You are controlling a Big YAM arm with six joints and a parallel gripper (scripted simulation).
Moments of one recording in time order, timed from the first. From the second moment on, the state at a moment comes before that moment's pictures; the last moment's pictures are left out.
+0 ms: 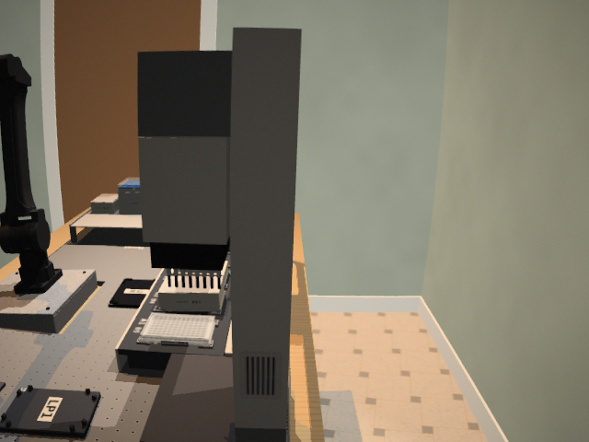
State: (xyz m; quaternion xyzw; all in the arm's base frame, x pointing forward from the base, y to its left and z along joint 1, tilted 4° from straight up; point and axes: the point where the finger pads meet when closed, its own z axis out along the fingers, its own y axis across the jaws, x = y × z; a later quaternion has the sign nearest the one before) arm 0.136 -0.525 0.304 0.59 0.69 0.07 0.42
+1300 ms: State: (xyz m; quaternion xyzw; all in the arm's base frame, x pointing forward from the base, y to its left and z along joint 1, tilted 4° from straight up) arm 0.175 -0.353 0.286 0.37 0.90 0.04 0.23
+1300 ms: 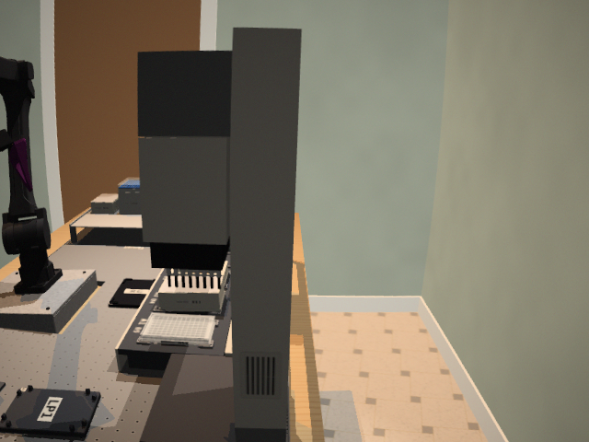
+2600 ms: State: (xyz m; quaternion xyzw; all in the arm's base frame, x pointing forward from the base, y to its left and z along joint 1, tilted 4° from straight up) arm 0.212 -0.195 0.262 0.11 0.99 0.01 0.03
